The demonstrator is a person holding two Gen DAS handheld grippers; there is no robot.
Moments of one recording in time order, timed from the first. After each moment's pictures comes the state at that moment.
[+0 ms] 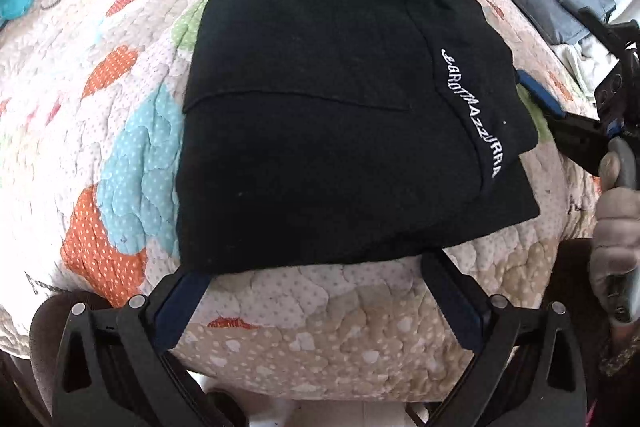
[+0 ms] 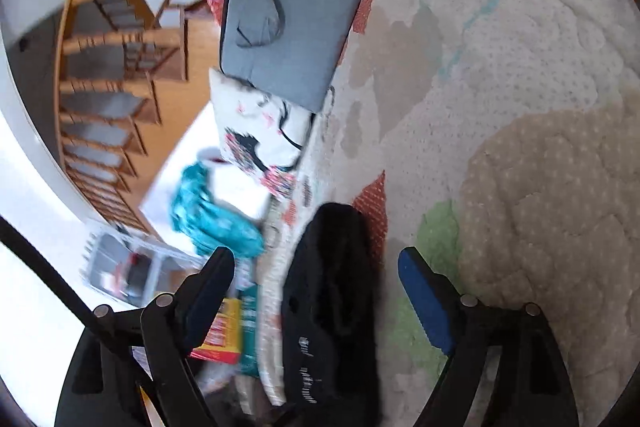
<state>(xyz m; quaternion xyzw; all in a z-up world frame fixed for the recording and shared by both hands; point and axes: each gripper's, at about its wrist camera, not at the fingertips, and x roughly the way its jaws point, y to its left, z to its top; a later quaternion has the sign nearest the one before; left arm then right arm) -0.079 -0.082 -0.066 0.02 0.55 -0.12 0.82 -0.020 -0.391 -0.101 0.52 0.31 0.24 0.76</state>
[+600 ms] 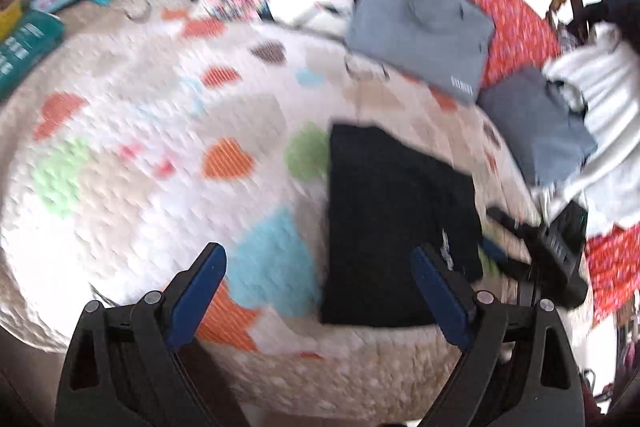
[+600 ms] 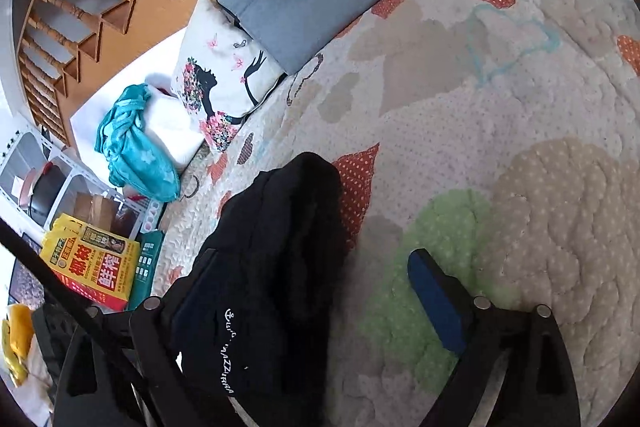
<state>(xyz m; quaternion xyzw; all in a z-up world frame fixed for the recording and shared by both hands) -0.099 0.032 0.036 -0.12 0.41 -0.08 0.90 -0.019 -0.343 -0.083 0.35 0.37 0.19 0.84</state>
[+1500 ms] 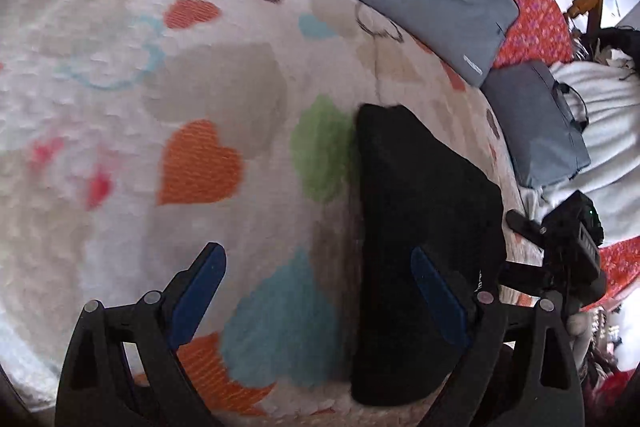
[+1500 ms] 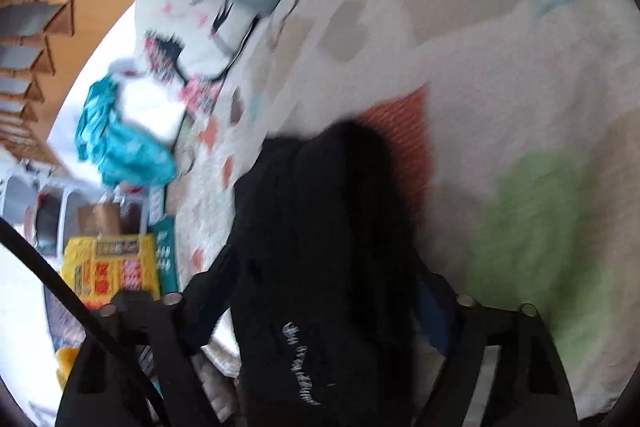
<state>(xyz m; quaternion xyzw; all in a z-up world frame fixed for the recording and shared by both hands) 0.008 0.040 -0.034 -0.19 0.52 -0.17 0.82 0.037 -0.301 -0.073 0.39 0.50 0.21 0.74</state>
